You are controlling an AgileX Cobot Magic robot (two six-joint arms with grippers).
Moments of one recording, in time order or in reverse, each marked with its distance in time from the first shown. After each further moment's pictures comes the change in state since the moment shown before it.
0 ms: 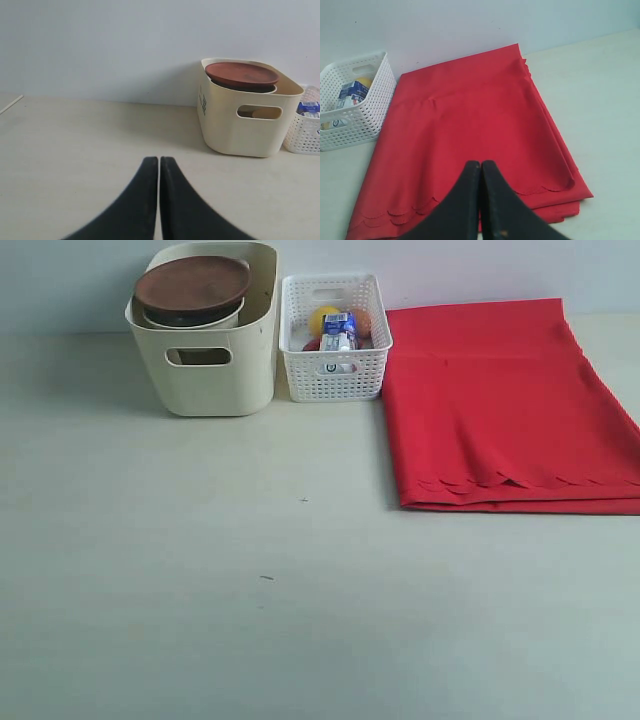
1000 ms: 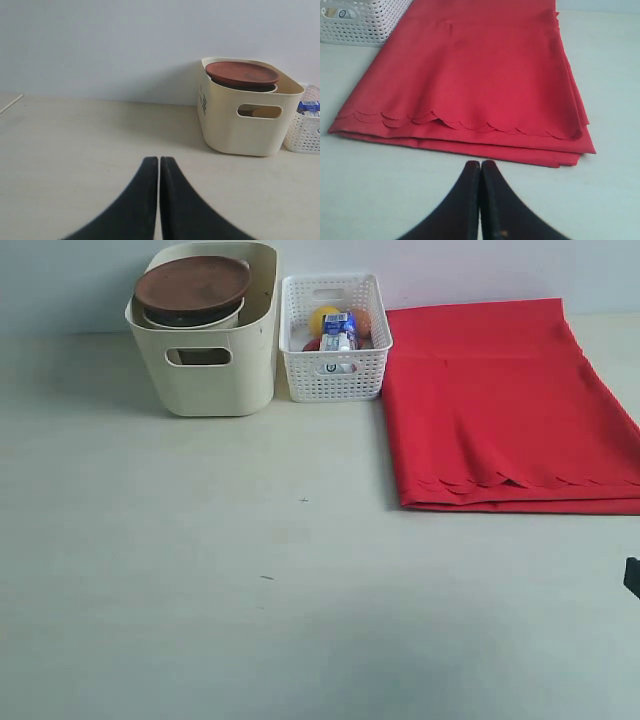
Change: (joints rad) left arm 0.000 0.000 0.000 0.002 0.004 0.000; right arm 0.000 0.000 0.145 -0.505 0.013 0.235
